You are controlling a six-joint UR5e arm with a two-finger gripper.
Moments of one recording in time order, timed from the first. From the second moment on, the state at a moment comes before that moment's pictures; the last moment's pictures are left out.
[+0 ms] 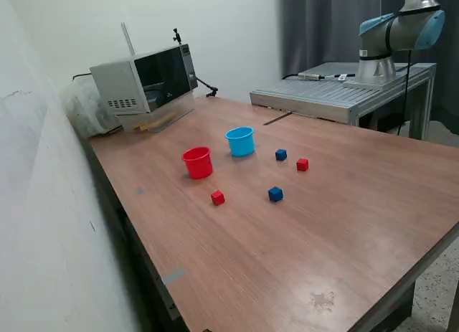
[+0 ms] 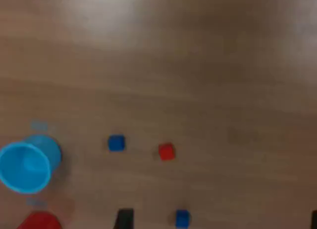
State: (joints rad) arm 0.14 -1.64 1.62 -1.70 -1.62 3.18
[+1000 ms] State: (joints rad) arm -0.09 -1.21 1.82 -2.28 -1.62 2.94
